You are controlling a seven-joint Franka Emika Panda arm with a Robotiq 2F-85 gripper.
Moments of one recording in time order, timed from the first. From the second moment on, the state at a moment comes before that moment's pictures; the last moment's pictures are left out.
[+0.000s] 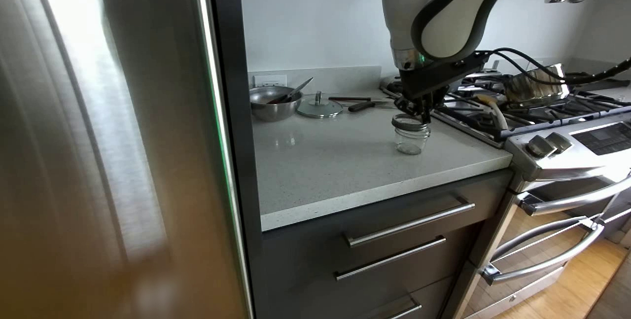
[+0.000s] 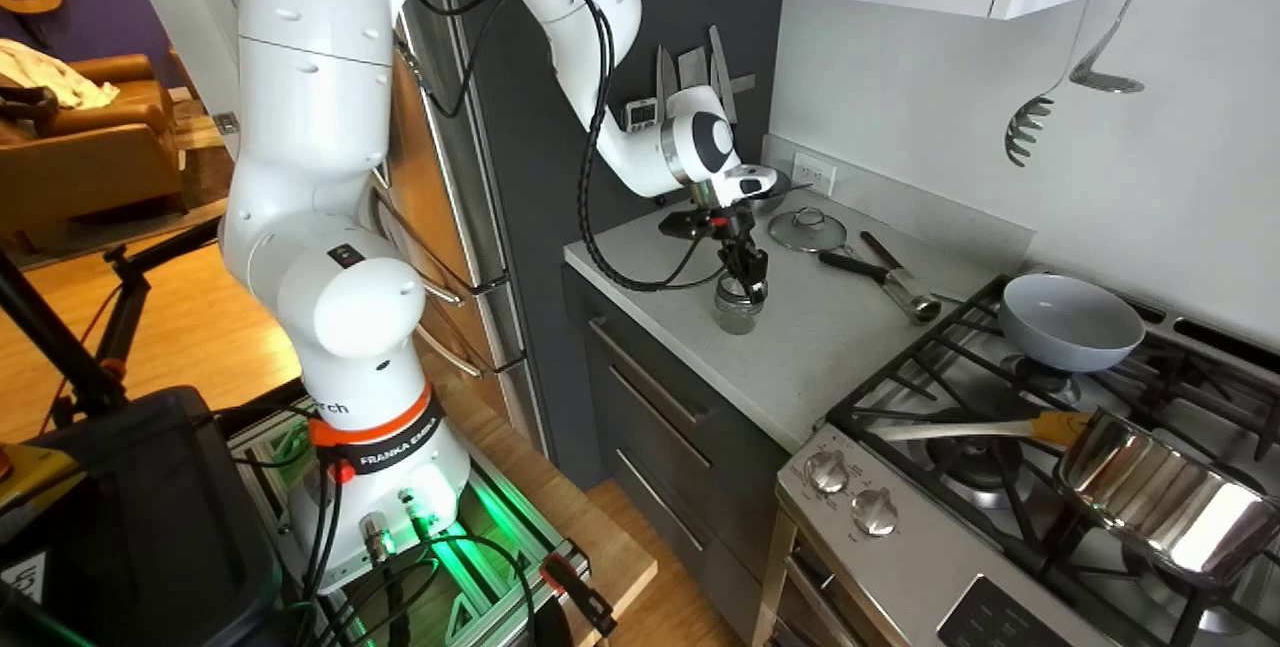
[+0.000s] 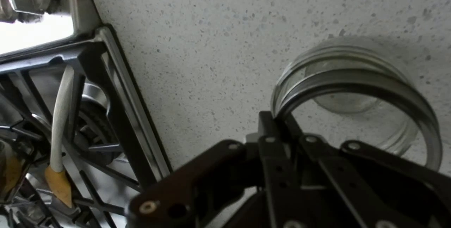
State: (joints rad) arm 0.09 0.36 -0.23 -2.19 -0.69 2.50 0.82
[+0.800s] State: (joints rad) arm 0.09 0.34 -0.23 -2.21 -0.74 2.50 0.87
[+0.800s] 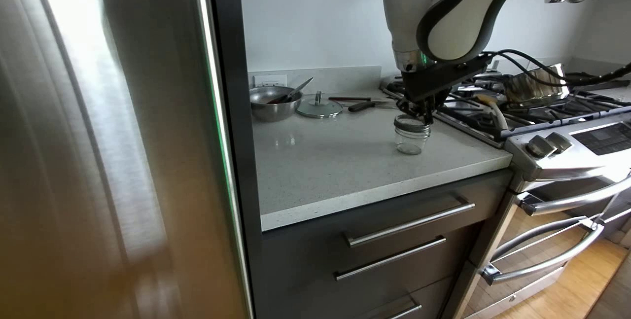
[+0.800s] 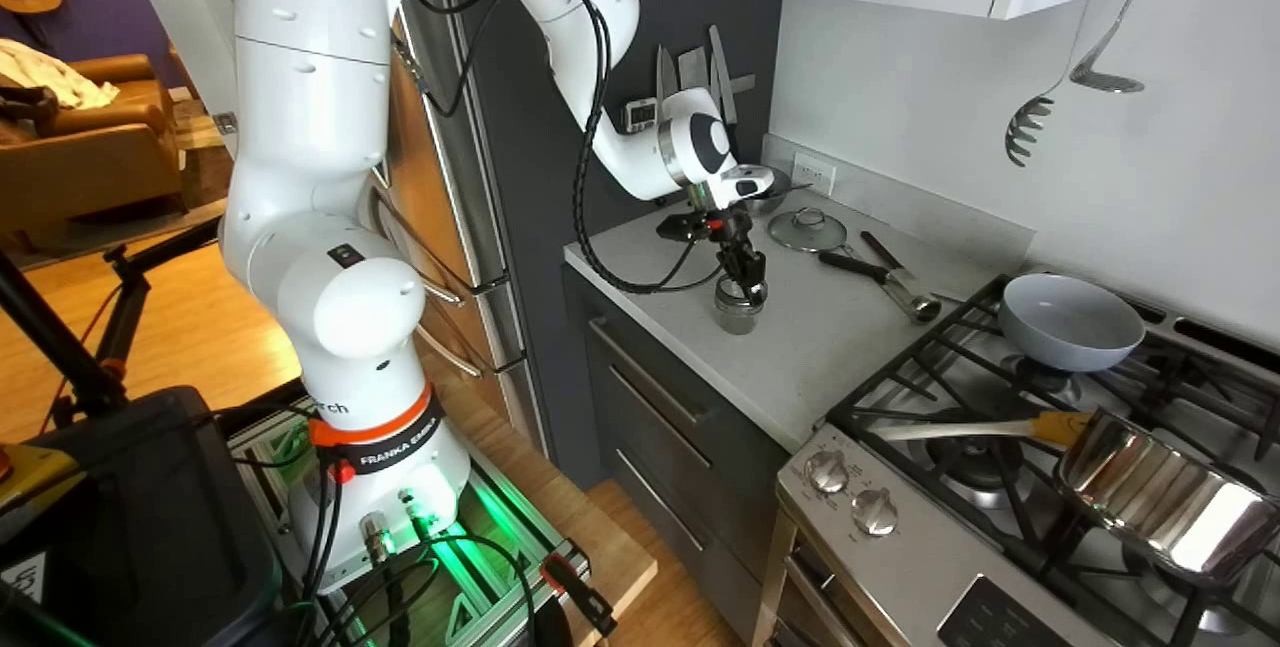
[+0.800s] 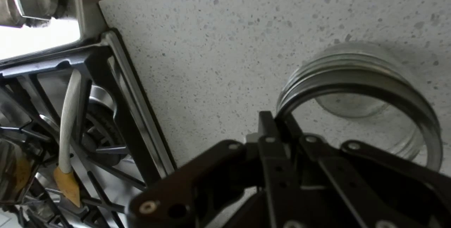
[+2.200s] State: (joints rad) arm 0.09 0.31 -0.23 -2.27 -0.84 2.52 1.00
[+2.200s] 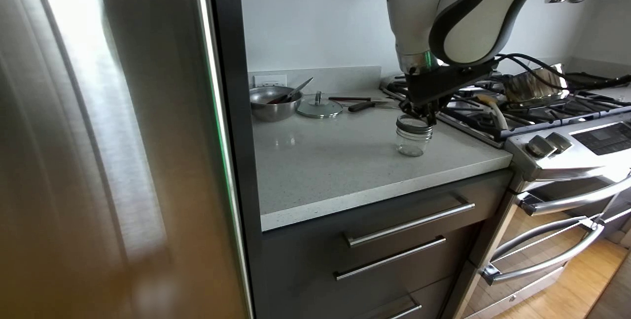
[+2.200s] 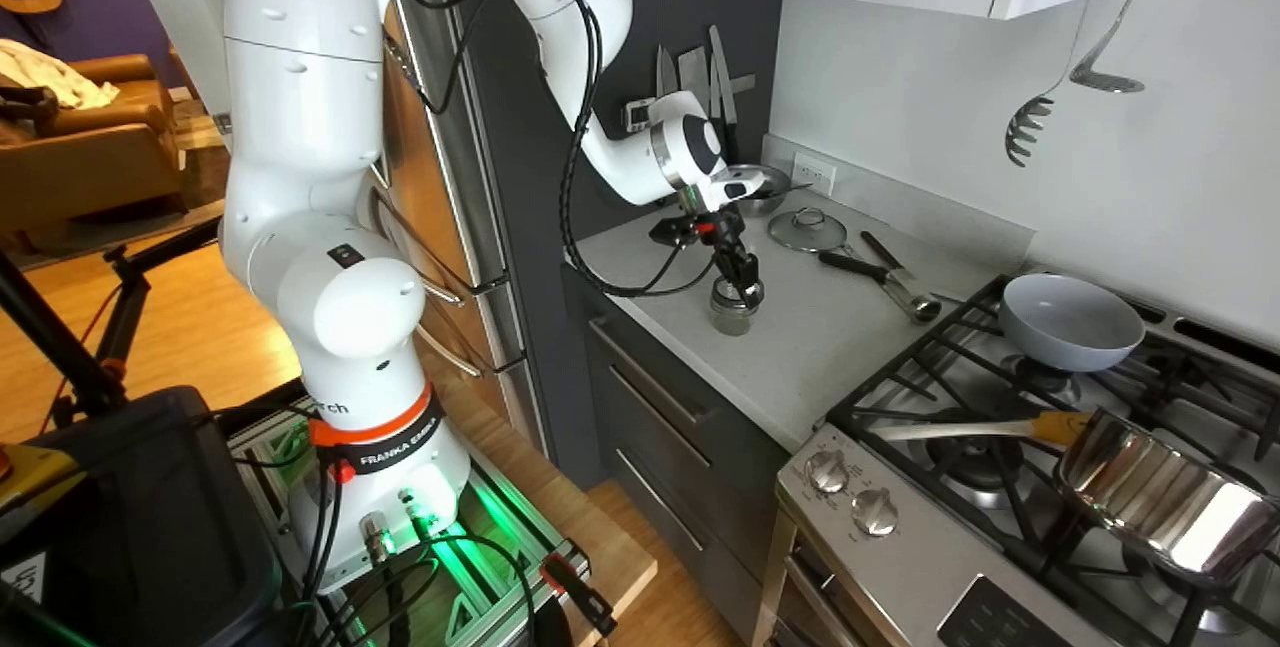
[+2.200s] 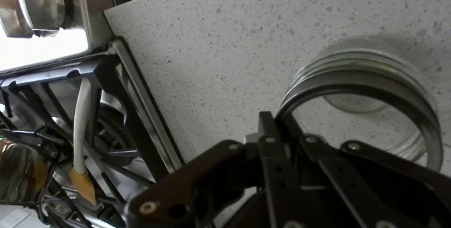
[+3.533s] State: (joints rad) arm 0.05 0.27 -0.20 -2.32 -0.92 2.56 1.08
